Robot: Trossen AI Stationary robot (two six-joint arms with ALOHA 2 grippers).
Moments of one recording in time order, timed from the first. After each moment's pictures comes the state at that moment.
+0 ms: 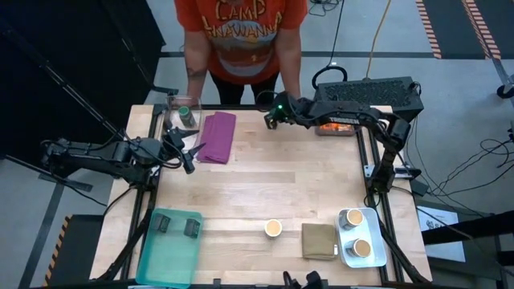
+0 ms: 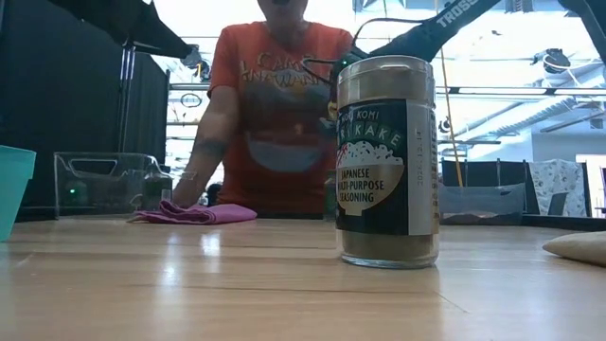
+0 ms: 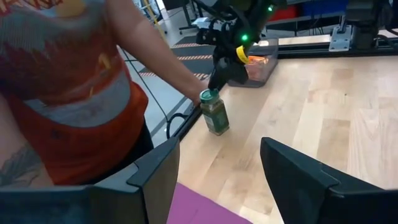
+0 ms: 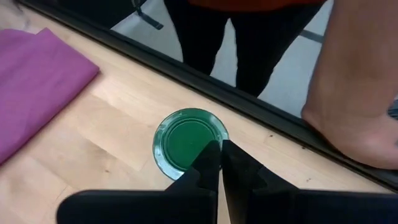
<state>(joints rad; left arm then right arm) -0.08 0.63 0.62 -0.30 -0.64 0.09 -0.50 1.83 1.29 -0.31 0.34 0.47</state>
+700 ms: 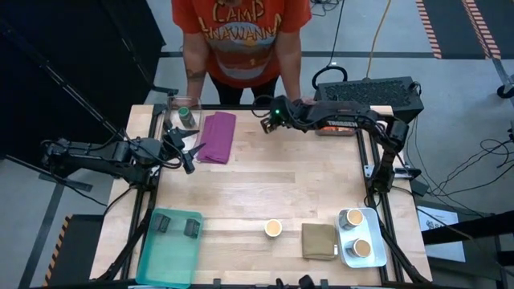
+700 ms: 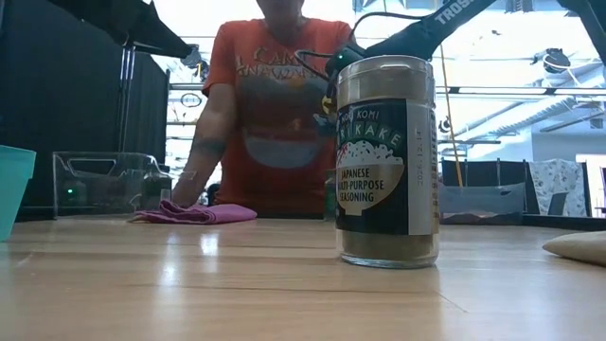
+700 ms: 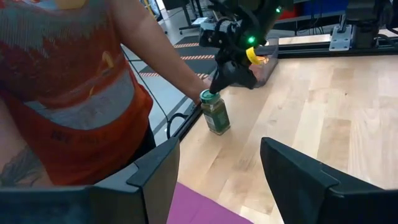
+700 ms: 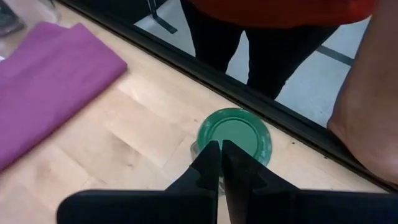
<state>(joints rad) -0.08 0.63 0.62 -0.30 -0.64 0.09 -0.45 1.83 1.29 -0.27 0.36 0.43</state>
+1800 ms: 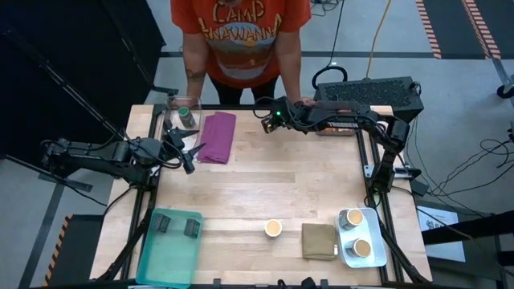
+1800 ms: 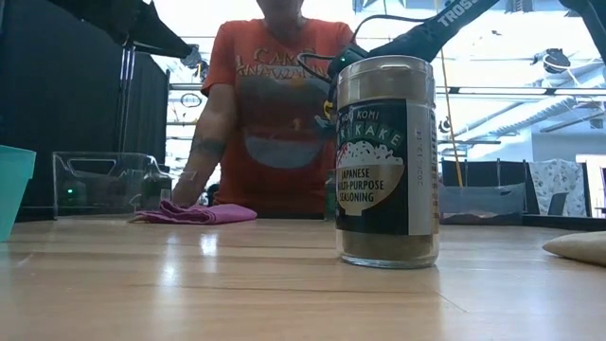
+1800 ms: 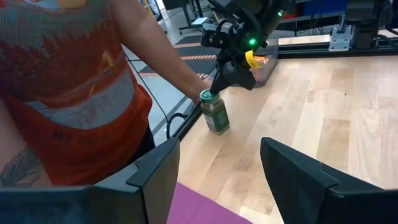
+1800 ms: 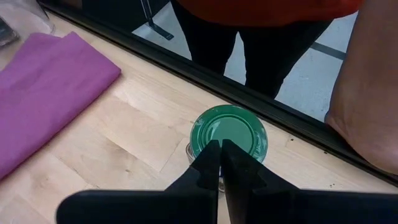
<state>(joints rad) -0.08 0.63 0.62 -0.30 -0.64 0.09 -0.45 1.83 1.25 -0.25 0.37 0.49</state>
